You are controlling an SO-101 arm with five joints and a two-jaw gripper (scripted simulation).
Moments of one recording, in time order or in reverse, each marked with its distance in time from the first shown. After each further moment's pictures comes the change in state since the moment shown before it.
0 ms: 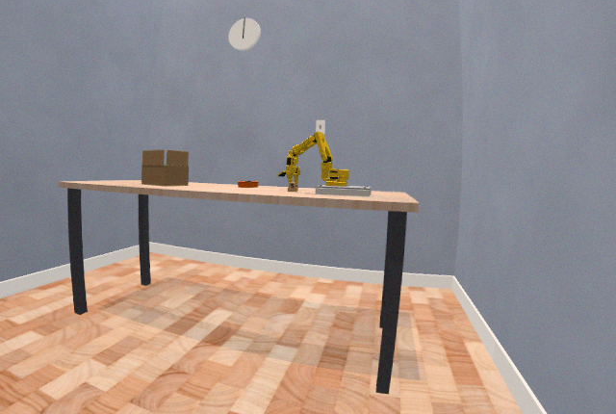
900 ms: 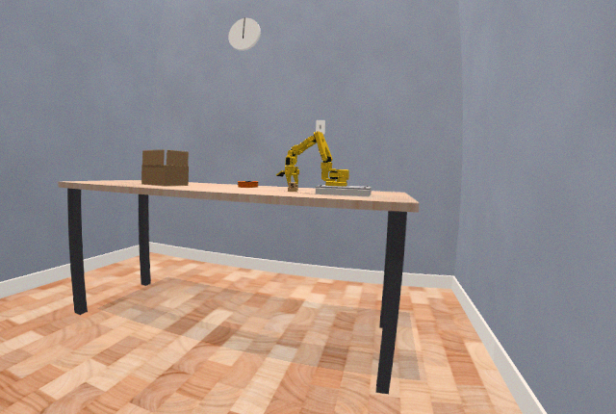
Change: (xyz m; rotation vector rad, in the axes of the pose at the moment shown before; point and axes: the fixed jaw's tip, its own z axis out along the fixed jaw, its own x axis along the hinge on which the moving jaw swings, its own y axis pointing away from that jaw) arm 0.000 0.009 -0.001 -0.001 -0.002 -0.014
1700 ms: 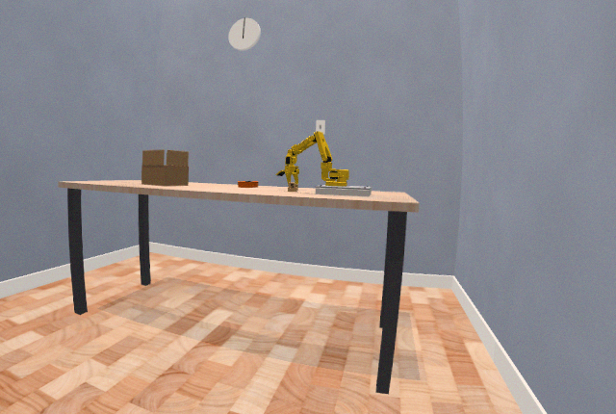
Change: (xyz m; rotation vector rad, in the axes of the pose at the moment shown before) arm 0.001 0.001 -0.003 0.000 0.004 -0.006
